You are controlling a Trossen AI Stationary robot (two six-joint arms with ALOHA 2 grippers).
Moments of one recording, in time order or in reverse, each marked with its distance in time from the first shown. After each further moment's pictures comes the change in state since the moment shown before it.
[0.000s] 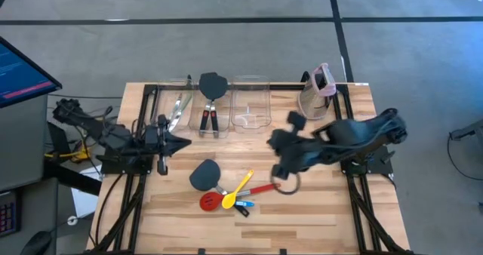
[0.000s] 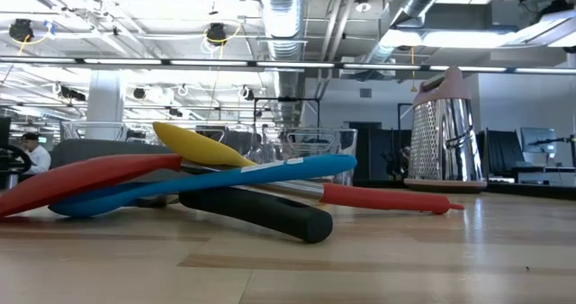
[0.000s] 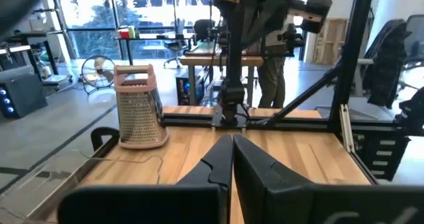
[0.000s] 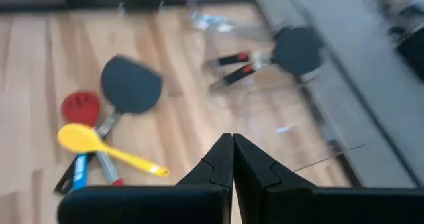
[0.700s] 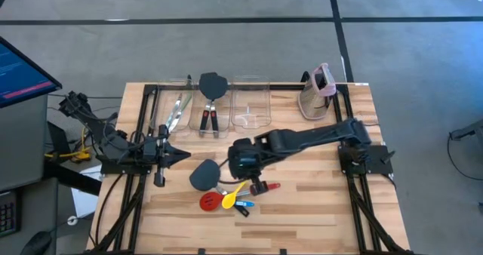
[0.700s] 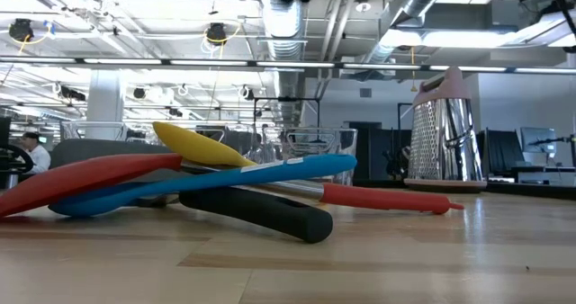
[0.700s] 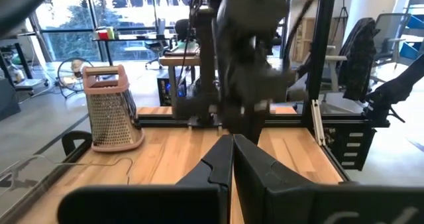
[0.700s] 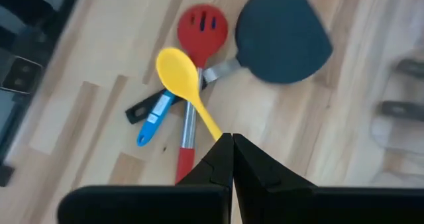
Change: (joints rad) left arm -0.176 0.064 0.000 0.063 -0.099 -0.003; right arm -0.181 0.338 0.001 0.196 -0.675 -0.582
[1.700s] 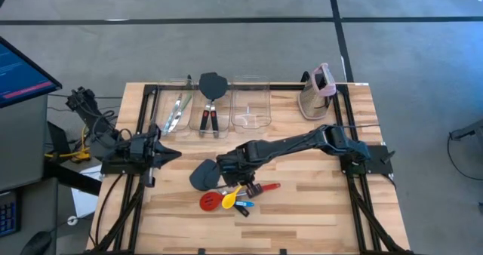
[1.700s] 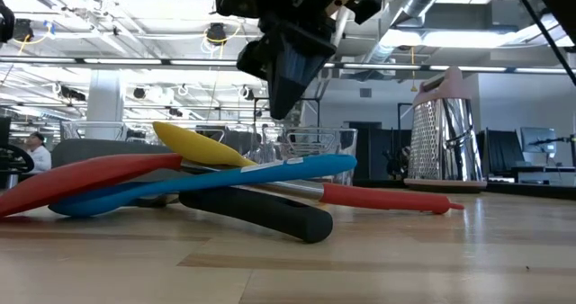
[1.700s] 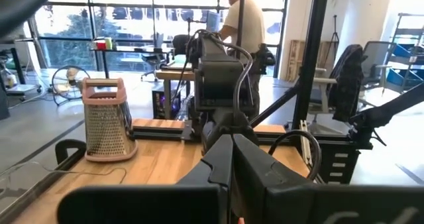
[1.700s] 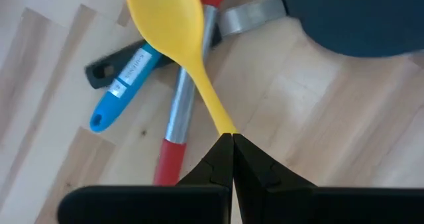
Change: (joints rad) left arm -0.144 -0.072 0.000 0.024 -0.131 0.010; right arm -0.036 0.229 -0.014 0.015 -0.107 -0.165
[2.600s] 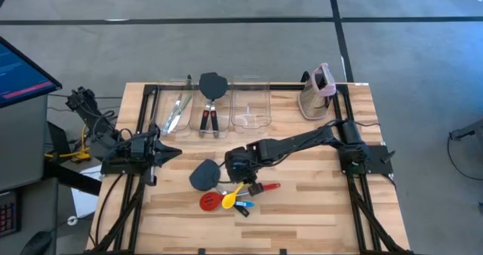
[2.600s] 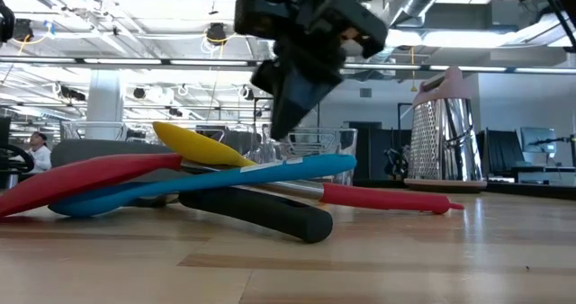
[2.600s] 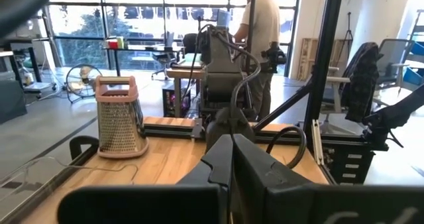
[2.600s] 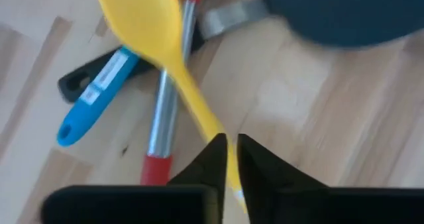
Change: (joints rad) left arm 0.001 0.002 -0.002 -0.004 -0.043 0.001; right arm -0.015 -0.146 -0.339 0.348 0.008 0.046
